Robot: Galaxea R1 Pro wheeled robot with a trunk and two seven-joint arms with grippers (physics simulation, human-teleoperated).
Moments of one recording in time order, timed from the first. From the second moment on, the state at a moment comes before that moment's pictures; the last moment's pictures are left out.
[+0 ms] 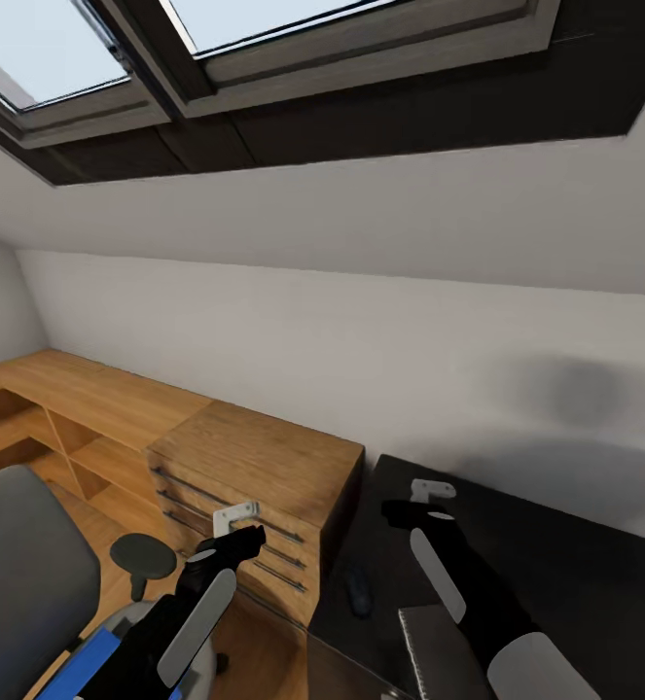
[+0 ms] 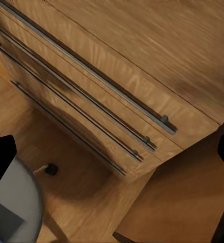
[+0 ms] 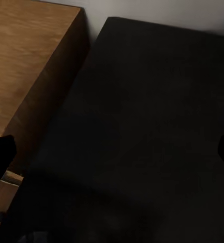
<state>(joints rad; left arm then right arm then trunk) -0.40 0.04 -0.44 -1.20 0.70 0.42 0.66 -0.54 0.01 0.28 -1.00 -0.42 0.50 -0.41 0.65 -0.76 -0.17</state>
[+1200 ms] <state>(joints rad) -0.28 0.09 -0.43 -1.54 0.83 0.42 0.66 -0.55 0.13 0.52 -0.61 -0.42 0.41 -0.33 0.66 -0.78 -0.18</state>
